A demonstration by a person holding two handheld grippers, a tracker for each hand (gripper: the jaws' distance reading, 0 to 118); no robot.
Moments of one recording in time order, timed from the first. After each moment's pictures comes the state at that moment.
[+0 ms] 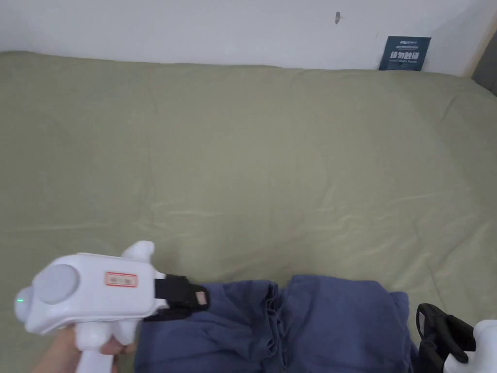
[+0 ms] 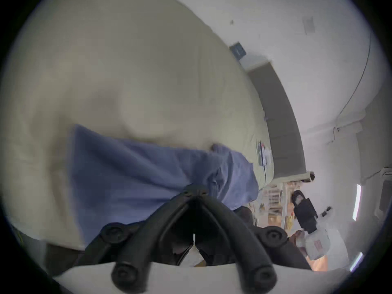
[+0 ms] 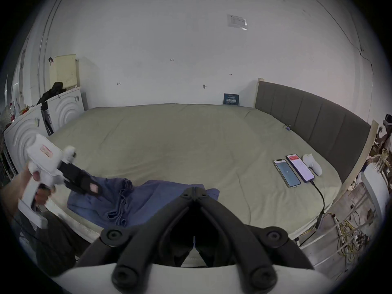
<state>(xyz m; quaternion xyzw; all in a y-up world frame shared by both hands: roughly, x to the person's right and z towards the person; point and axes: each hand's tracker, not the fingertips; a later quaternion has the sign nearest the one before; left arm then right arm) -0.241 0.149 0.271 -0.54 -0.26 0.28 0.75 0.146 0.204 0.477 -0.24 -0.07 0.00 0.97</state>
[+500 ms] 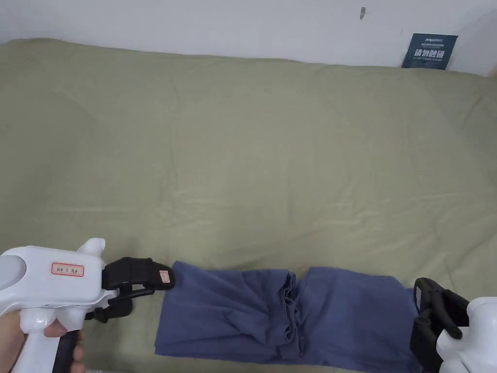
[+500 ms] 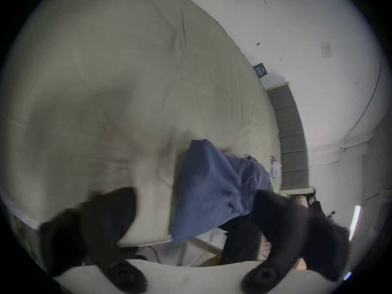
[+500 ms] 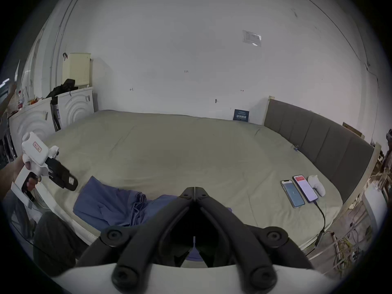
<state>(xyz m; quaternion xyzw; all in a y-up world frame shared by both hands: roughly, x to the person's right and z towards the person) -0.313 0.113 0.271 -0.56 -0.24 0.33 0.72 0.120 0.214 0.470 -0.21 -0.05 0.03 0.98</state>
